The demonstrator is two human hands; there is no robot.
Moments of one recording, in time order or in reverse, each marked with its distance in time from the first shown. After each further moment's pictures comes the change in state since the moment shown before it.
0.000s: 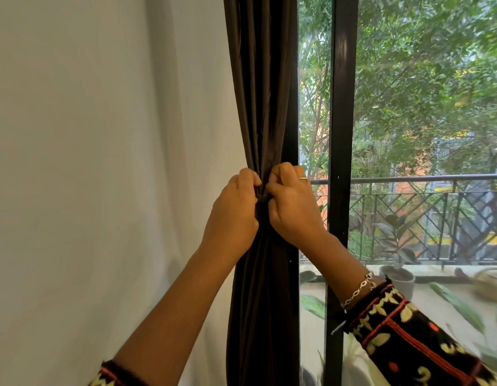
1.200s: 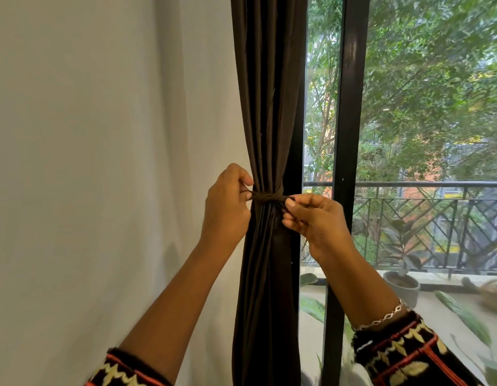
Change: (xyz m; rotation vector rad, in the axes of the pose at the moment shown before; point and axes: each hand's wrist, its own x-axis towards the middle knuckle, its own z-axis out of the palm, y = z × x) left_hand 0.006 -0.007 0.006 -0.285 0.175 -0.145; right_hand -0.024 0.015 -0.015 1.283 0.049 0.906
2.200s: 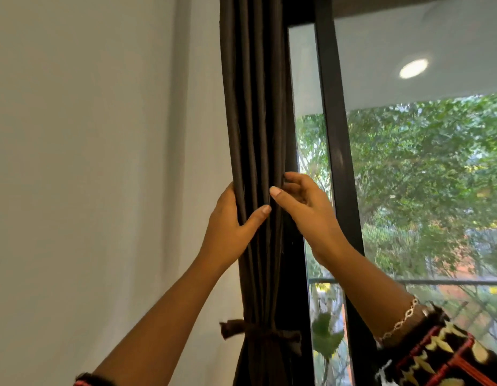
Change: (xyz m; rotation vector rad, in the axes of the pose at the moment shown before) left_hand 0.140 0.042 0.006 -0.203 0.008 0.276; right_hand 0.116 -0.124 0.042 -0.361 -0.196 -0.644
